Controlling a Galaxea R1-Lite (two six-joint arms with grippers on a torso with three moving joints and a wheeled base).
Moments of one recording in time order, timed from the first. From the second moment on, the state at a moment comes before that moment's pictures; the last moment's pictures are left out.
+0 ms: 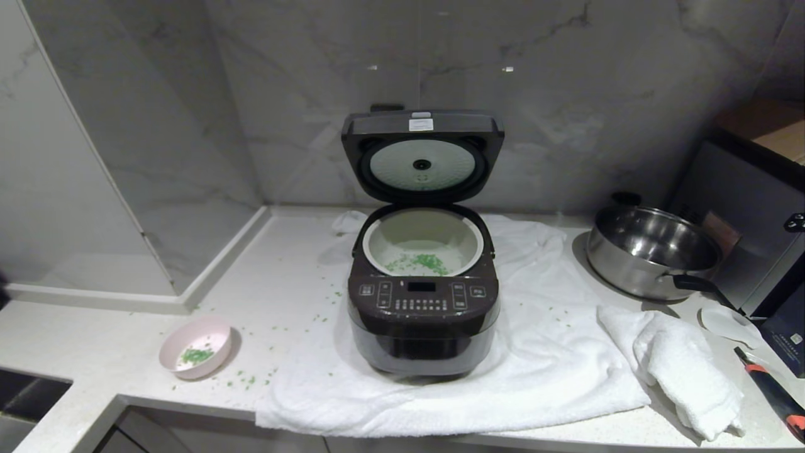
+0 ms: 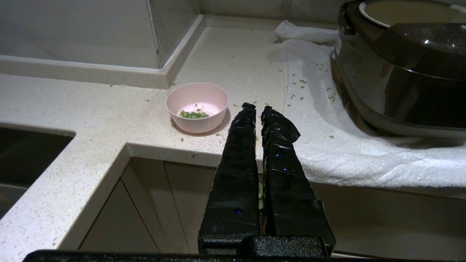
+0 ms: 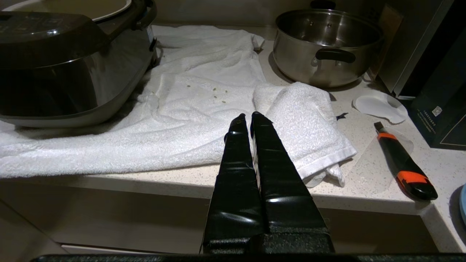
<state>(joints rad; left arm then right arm) 0.00 0.00 0.00 -0.05 0.00 -0.02 0.00 0.00 0.00 0.00 0.00 -0.02</state>
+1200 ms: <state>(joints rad) 0.00 0.00 0.00 -0.05 0.00 -0.02 0.00 0.00 0.00 0.00 0.00 -0.01</state>
